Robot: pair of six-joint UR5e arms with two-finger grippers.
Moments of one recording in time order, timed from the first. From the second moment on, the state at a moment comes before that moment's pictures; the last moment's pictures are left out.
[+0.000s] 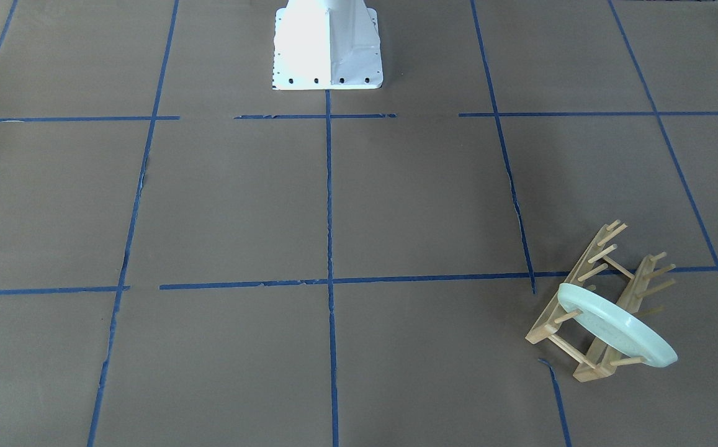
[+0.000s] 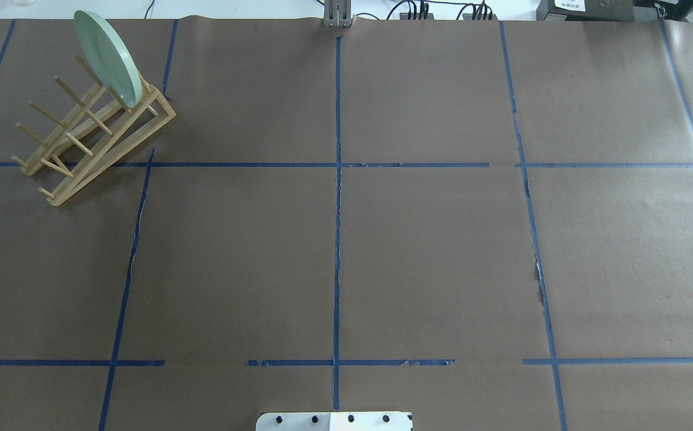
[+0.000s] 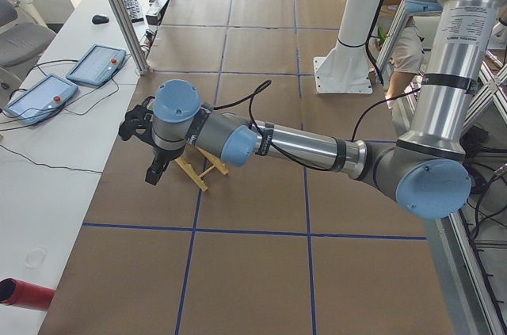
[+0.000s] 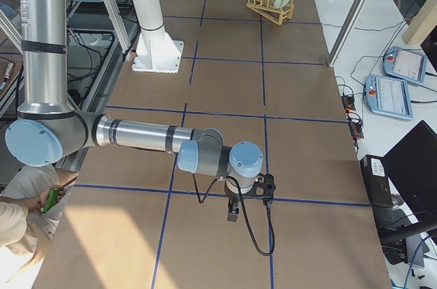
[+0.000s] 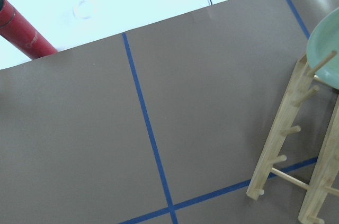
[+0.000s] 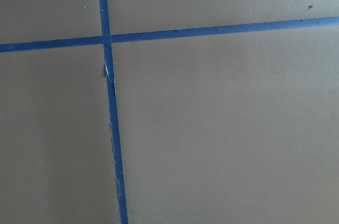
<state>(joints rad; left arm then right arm) -1.61 -1.77 -1.55 -2.07 -2.53 -0.30 1.62 -1.63 1.56 -1.62 2.32 -0.02</state>
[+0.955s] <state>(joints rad) -1.29 -2.01 -1.33 -2.60 -2.22 -1.81 1.62 -1.63 1.56 -1.62 2.32 -0.02</state>
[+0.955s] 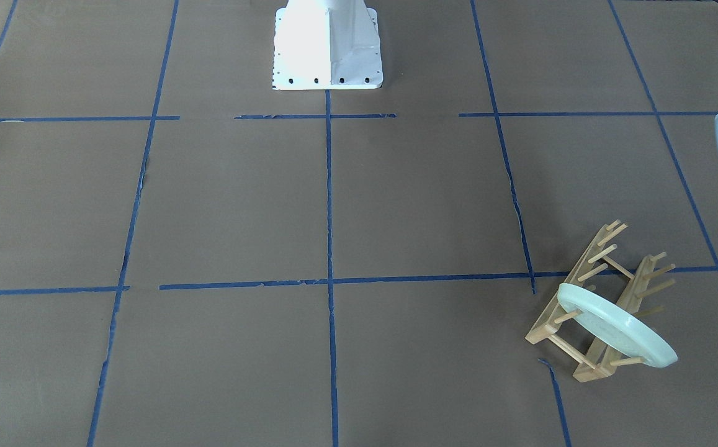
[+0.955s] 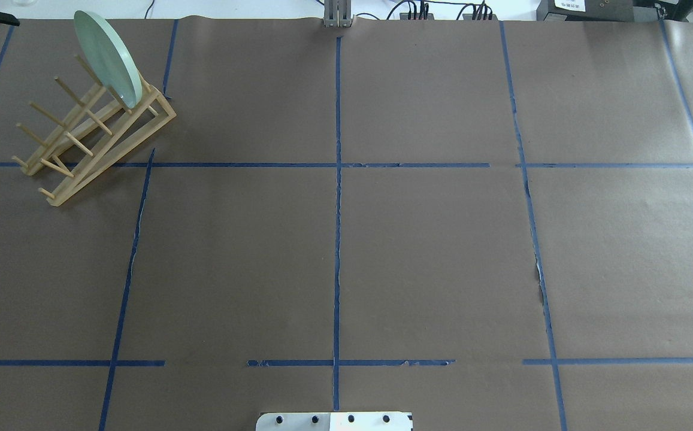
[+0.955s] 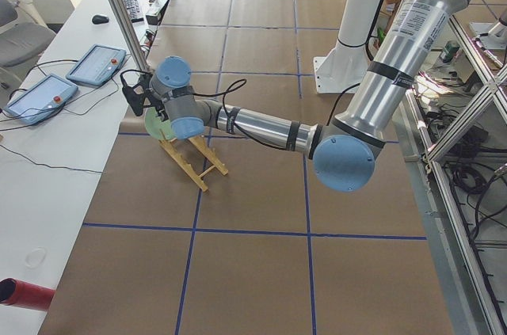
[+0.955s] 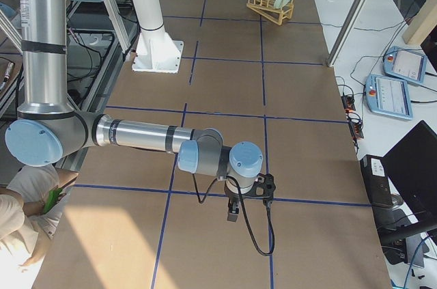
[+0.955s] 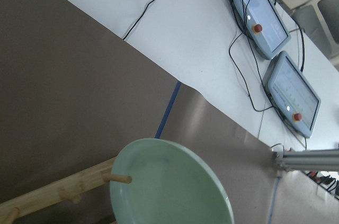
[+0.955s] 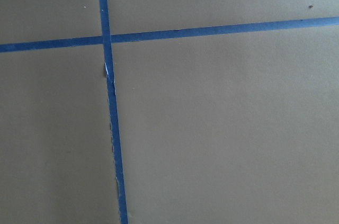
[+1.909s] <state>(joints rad) -1.18 -2.06 -1.27 -2.63 -2.08 -1.97 1.62 -1.63 1.56 -1.62 2.32 -0.02</state>
